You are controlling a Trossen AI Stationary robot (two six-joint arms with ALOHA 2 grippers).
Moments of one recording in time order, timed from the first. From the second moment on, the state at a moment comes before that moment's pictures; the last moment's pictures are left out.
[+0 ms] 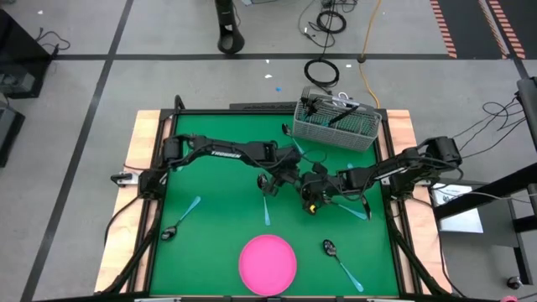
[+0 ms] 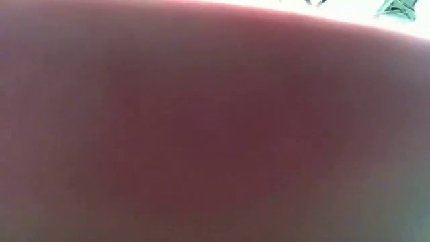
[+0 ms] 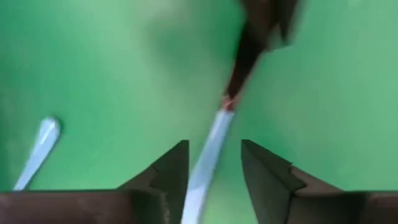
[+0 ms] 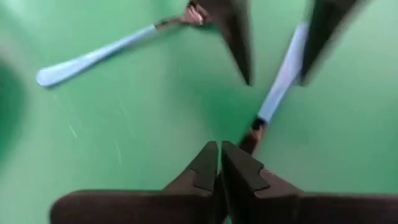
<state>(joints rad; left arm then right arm) 0.14 2.18 1.63 -0.54 0.10 0.68 0.09 1.53 0.58 0.15 0.19 0.38</state>
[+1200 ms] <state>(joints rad) 0.23 2.21 1.63 -0.64 0.25 0.82 0.10 1.79 0.59 0.35 0.33 0.35</state>
